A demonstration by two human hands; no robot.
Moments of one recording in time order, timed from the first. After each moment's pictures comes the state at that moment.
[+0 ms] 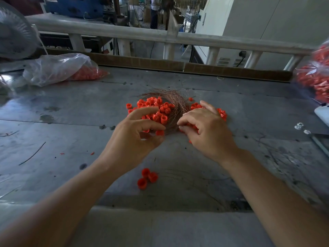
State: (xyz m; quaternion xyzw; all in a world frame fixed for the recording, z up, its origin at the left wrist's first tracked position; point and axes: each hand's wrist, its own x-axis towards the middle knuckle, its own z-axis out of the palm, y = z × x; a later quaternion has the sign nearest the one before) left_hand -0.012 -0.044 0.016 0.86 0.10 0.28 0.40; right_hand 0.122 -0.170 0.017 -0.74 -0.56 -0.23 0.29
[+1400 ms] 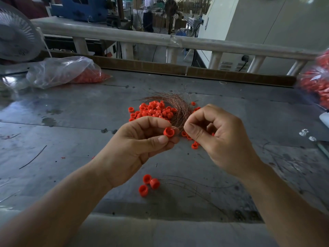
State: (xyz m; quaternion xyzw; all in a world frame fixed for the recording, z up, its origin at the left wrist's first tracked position) left_hand -0.019 -0.049 0.029 0.53 0.06 0.15 0.83; right_hand 0.092 -0.185 0.051 -0.70 -0.52 -0.03 0.49
